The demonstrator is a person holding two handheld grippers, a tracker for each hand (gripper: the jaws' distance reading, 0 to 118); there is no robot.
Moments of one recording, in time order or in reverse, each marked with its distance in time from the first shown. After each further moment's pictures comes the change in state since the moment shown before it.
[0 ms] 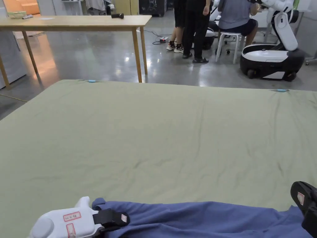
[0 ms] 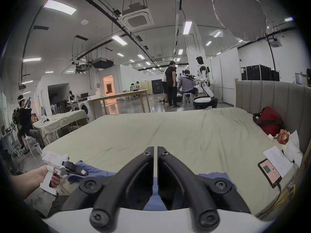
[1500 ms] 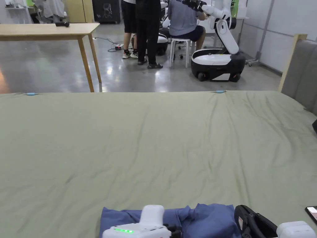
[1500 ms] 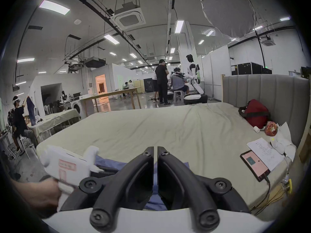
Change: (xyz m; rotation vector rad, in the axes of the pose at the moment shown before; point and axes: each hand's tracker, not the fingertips) left arm 0.247 -0.195 -0.202 -0.146 0.057 -0.693; right arm 0.073 -0.036 0.043 -0.017 -0.081 -0.017
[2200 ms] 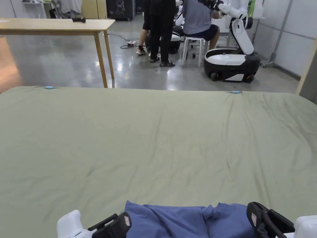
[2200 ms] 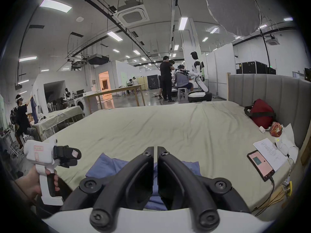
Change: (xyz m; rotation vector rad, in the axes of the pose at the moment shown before) left arm -0.150 -0.045 0.157 0.388 0.143 0.458; right arm -0.030 0.009 -0.011 -0.032 0.042 0.011
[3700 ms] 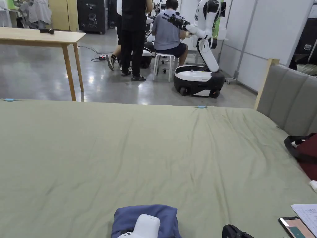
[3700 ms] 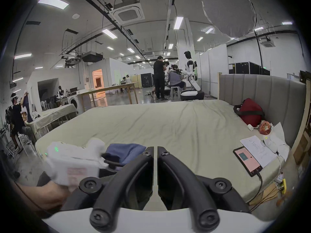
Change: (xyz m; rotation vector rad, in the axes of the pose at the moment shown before) left arm 0.174 -0.090 -0.087 -0.127 -0.055 -0.674; right arm 0.018 -0.004 0.036 -0.018 -0.070 0.006
